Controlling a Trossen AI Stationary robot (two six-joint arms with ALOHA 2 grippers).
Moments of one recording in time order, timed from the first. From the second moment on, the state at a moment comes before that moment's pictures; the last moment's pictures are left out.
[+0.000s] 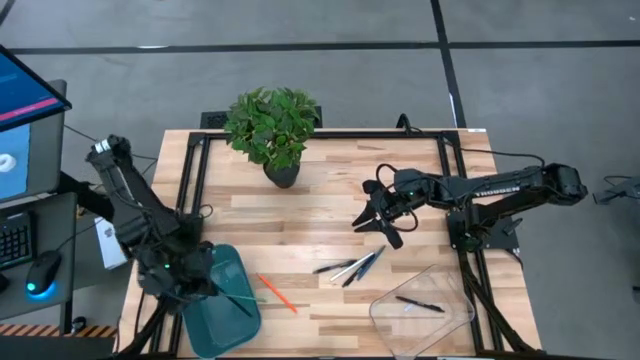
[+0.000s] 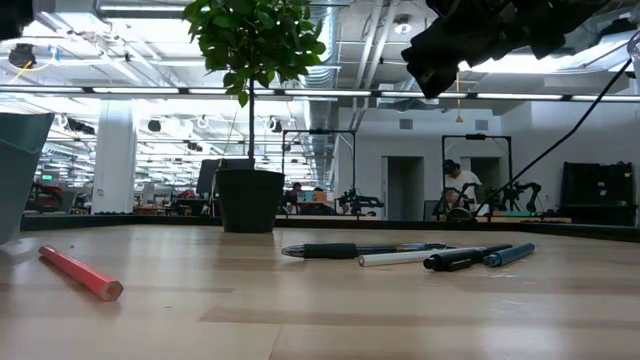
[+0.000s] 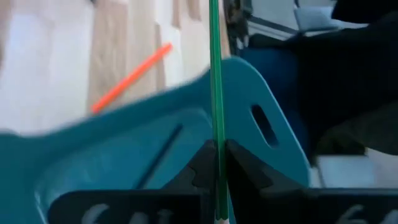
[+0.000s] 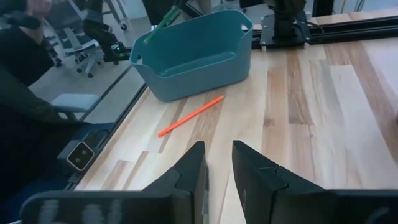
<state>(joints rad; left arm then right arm) -1.01 0.91 0.83 -0.73 -0.28 -0.98 -0.05 1.18 0.66 0.12 -0.44 0.03</state>
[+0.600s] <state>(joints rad) -1.22 0.89 0.83 -0.85 -0.24 -1.18 -0.01 1.18 0.66 0.24 -0.34 0.03</state>
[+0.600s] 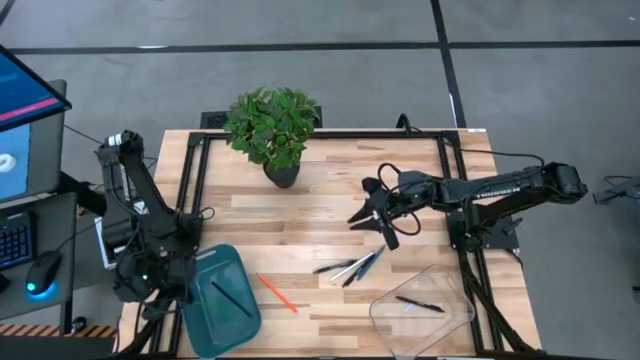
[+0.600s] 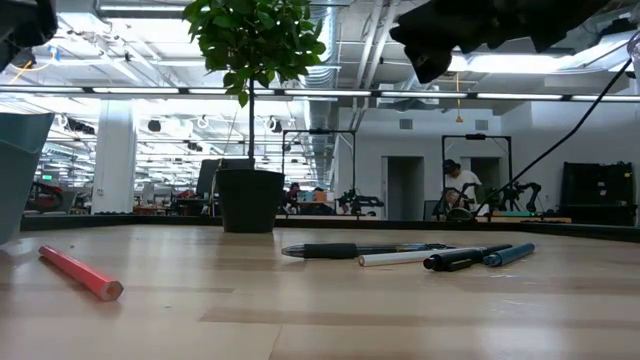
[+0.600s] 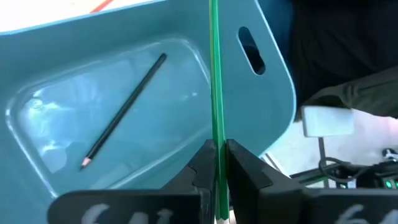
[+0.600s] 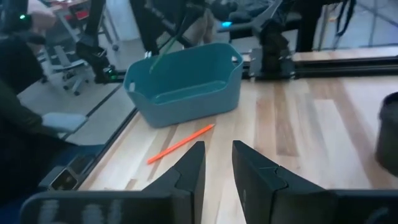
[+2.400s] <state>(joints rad) -0.95 0.94 0.83 -0.85 -1.00 -0.93 0.01 1.29 0.66 0.29 -0.20 0.13</state>
